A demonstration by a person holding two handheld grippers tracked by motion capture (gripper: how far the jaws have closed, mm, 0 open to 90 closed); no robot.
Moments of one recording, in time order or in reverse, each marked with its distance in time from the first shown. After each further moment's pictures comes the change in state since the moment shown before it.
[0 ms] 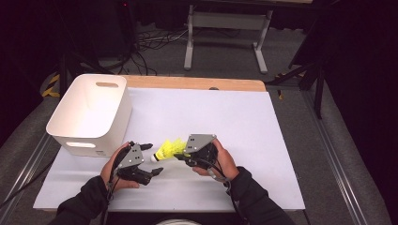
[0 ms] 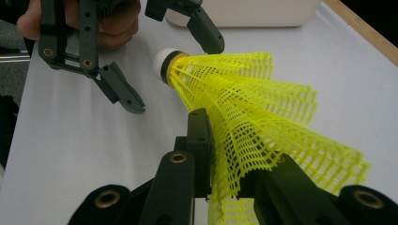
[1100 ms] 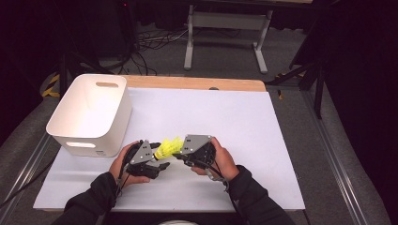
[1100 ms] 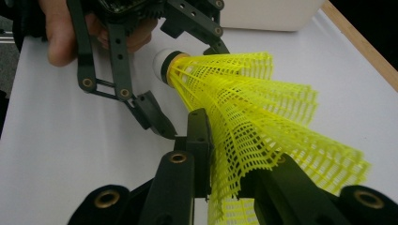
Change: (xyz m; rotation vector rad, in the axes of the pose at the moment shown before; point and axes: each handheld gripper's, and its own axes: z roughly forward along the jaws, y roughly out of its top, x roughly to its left) left arm -0.001 0.015 0.024 0.059 0.018 0.035; right arm 0.005 0.011 -0.001 0.032 -0.032 -0.063
